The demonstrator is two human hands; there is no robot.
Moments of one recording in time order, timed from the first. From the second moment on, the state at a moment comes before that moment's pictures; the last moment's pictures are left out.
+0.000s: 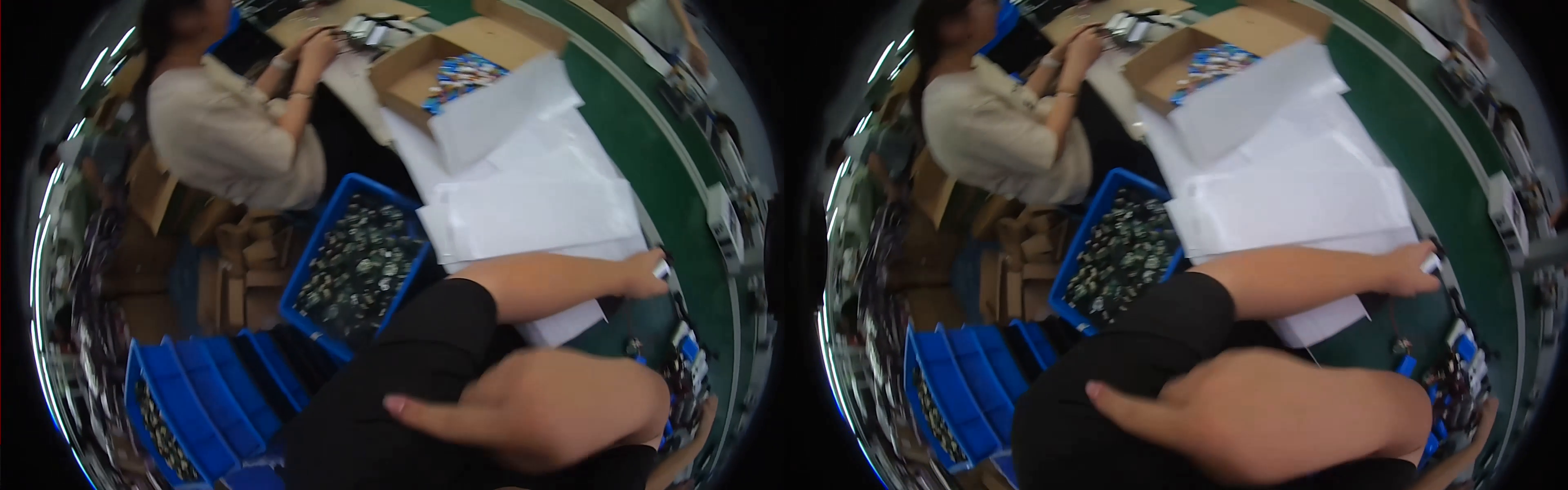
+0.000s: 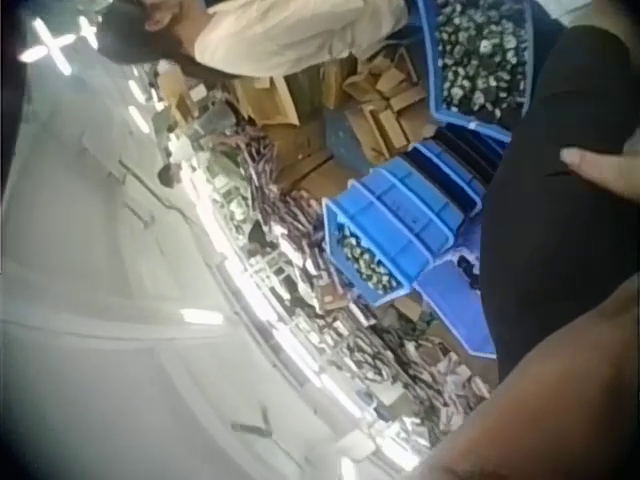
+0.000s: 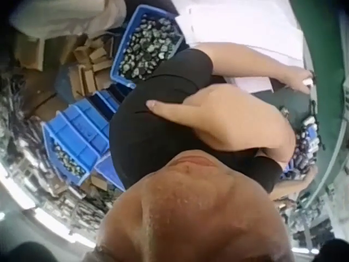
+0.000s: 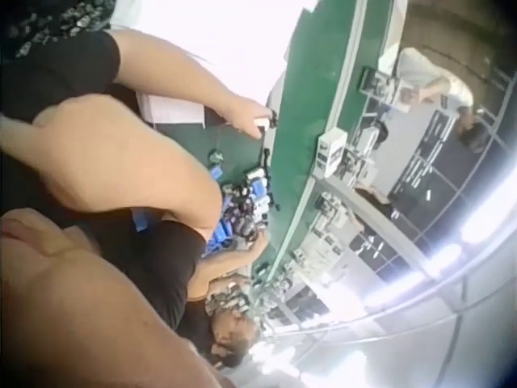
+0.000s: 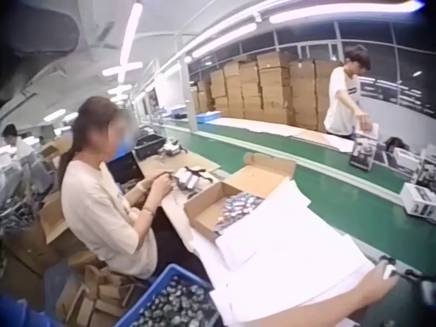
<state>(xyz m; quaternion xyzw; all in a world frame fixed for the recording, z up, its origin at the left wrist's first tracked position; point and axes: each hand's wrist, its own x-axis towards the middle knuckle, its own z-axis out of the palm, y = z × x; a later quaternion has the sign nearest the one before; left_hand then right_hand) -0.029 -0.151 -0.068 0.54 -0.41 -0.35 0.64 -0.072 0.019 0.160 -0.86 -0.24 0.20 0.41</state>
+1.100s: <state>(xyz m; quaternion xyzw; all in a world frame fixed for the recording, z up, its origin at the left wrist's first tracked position) -0.035 -0.127 -0.049 0.48 -0.35 -0.40 0.70 -0.126 -0.121 0.069 -0.91 0.22 -0.25 0.24</state>
